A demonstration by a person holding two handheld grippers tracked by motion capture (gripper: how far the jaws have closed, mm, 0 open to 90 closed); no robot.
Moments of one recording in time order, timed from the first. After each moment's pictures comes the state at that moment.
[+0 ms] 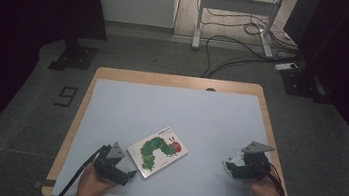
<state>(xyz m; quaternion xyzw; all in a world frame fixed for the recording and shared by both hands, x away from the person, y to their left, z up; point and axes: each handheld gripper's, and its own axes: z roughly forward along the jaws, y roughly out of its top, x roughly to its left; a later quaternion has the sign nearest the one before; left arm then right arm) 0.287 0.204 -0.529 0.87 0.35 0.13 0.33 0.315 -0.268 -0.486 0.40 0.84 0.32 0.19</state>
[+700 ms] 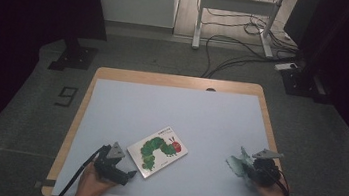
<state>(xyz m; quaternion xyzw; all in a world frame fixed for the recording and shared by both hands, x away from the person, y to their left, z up) 0.287 0.204 -0.529 0.87 0.35 0.13 0.33 0.308 -0.302 -0.514 0.47 0.82 0.28 0.19</state>
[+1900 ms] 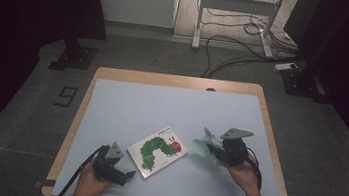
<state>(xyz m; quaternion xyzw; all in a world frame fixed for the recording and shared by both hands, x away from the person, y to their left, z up) 0.285 0.209 -0.528 0.87 0.35 0.12 0.33 0.345 -0.203 -0.470 0.35 0.84 0.38 0.15</state>
